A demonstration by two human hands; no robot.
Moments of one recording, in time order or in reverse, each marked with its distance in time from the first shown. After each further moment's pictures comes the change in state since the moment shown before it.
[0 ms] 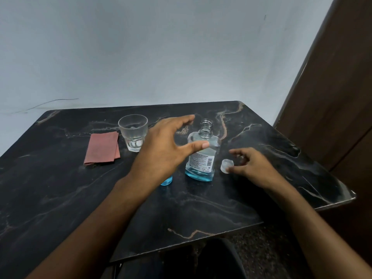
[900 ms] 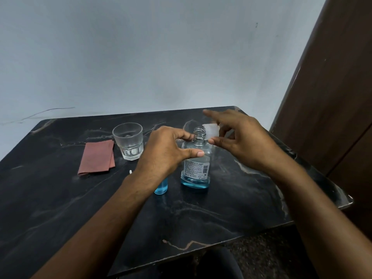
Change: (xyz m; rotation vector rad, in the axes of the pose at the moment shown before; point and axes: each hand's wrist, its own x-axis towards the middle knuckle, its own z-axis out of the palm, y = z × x) left_hand 0.032 -0.009 0.024 0.071 -0.053 -0.068; right_hand -0.012 -0.111 -0.045 -0.216 0.075 -0.508
